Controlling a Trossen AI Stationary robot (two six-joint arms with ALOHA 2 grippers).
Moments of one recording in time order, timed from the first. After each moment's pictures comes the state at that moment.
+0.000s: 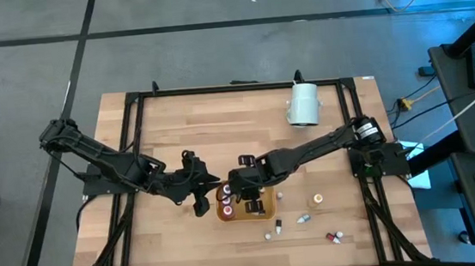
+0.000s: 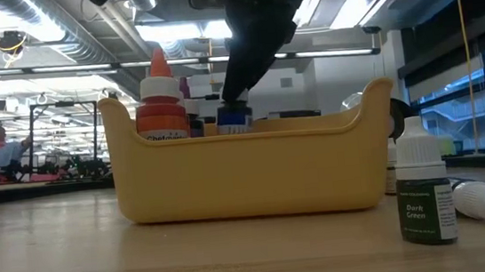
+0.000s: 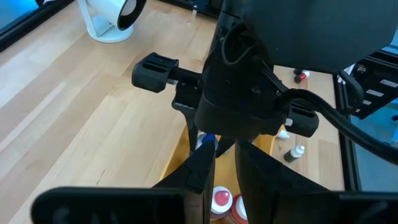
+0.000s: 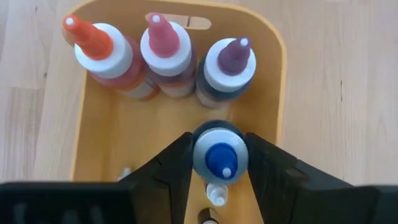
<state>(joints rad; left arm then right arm) -0.45 1.29 1.09 -0.47 -0.51 -0.62 0.23 2.01 1.64 -0.72 0.08 0.13</state>
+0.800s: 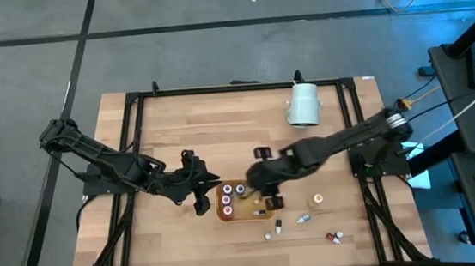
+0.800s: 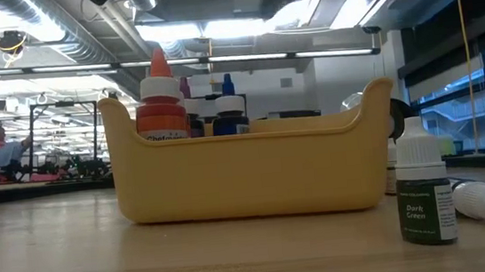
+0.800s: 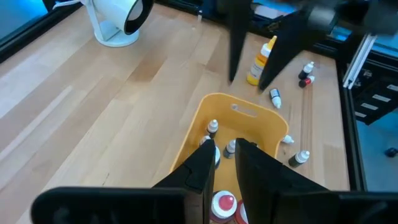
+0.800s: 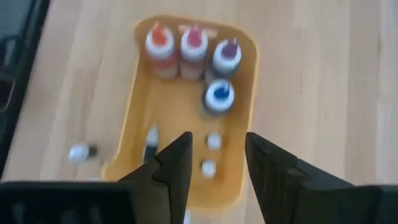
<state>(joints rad) -0.45 1.29 1.09 -0.46 -0.54 -0.62 0.29 1.77 1.61 -0.88 0.13 0.11</state>
